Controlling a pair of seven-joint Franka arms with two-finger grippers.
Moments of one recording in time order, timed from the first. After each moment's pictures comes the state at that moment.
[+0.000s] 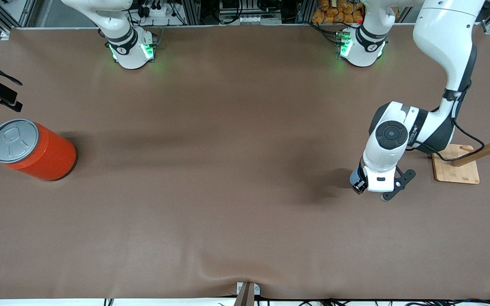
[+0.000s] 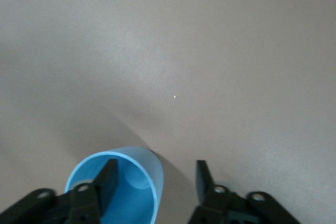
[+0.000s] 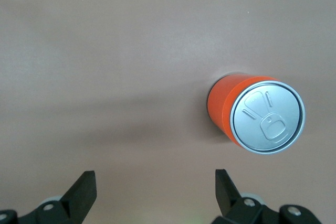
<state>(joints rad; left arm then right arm) -0.06 0.45 -0.21 -1.87 0.44 2.35 -1.24 -0.09 0.01 0.03 -1.46 -0.02 1.46 0.00</state>
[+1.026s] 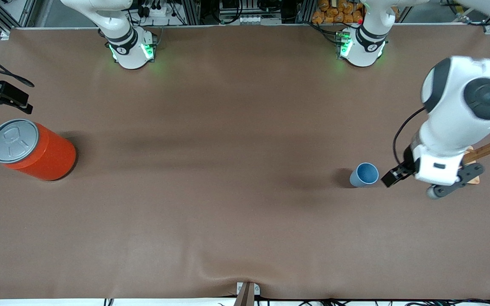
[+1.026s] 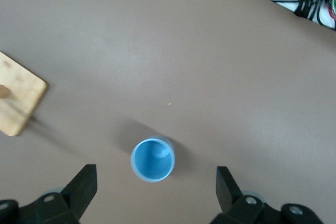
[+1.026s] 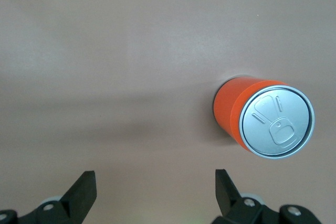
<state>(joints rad) -0.01 0.28 -0.21 -1.51 0.18 1.86 -0.71 -0.05 0.02 0.03 -1.47 -0.02 1.46 0.01</state>
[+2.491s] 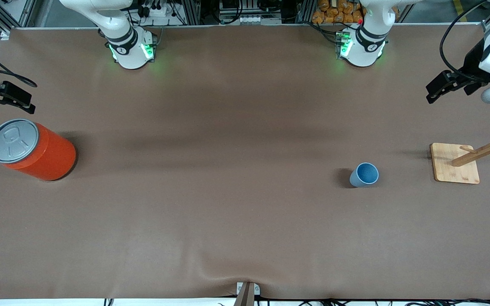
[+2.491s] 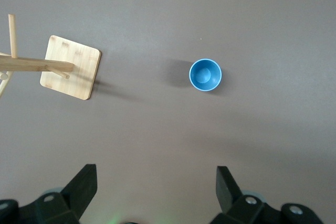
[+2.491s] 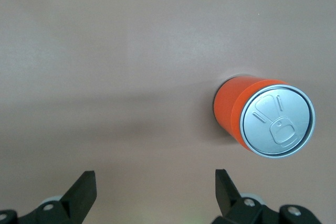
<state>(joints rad) 0.12 -0.14 -0.23 -1.69 0.02 1.57 -0.31 0.02 0.02 -0.04 -1.47 -0.02 1.46 0.01</state>
